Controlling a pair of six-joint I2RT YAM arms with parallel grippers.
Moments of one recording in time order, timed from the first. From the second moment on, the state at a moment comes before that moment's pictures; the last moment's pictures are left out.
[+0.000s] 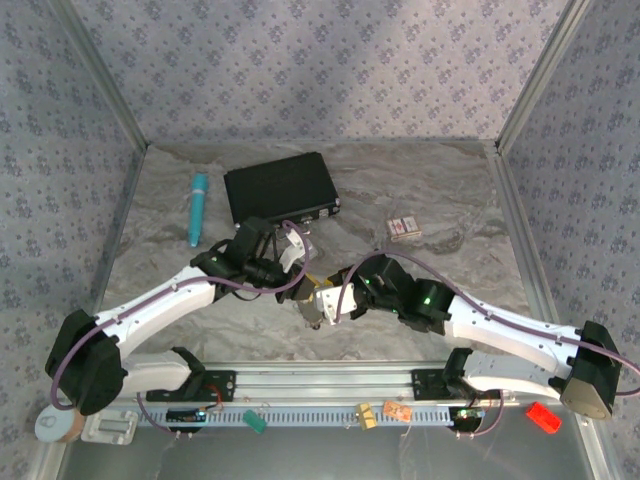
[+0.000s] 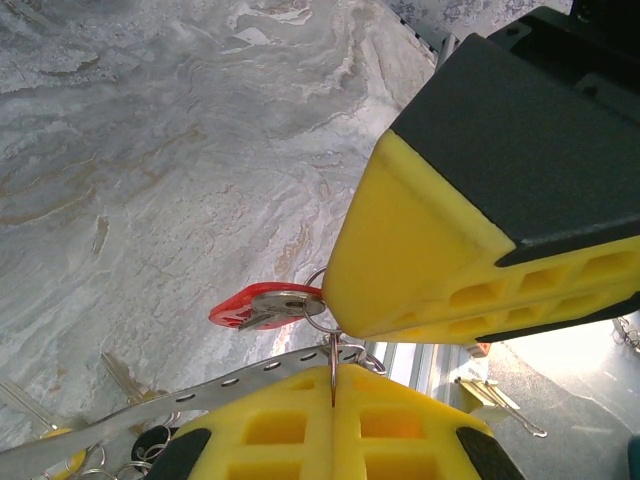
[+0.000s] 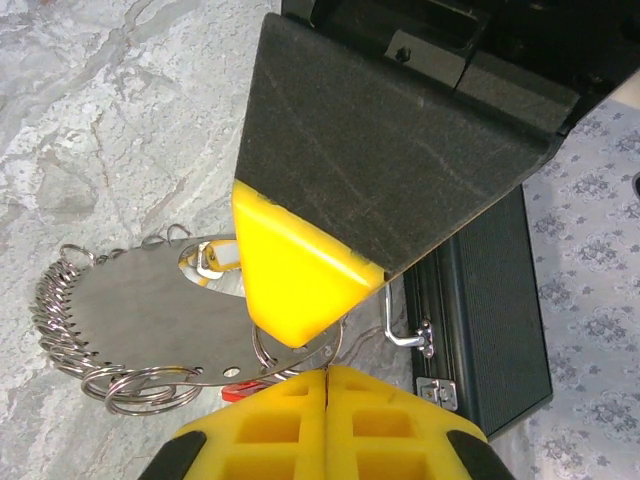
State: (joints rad) left arm -0.72 1.21 0.80 -0.35 0.74 -0.10; right arm 1.04 1.04 0.75 -0.28 0.00 -1.00
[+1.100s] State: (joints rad) left arm -0.72 1.17 0.78 -0.31 0.72 -0.11; right arm 1.04 1.05 0.78 -0.34 -0.06 -0.94
